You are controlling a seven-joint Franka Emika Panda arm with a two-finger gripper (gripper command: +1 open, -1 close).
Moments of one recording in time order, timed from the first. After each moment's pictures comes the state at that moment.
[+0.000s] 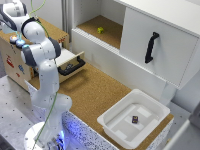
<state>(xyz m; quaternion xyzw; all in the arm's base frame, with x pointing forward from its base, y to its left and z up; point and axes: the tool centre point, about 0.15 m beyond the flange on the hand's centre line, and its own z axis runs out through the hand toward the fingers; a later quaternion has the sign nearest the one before) 0.168 0.521 0.464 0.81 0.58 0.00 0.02</state>
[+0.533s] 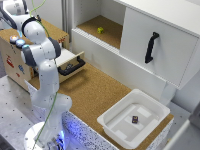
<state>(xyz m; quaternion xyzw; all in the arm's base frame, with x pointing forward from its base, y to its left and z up) 0.173 0.527 0.561 0.82 0.57 0.06 -0.02</state>
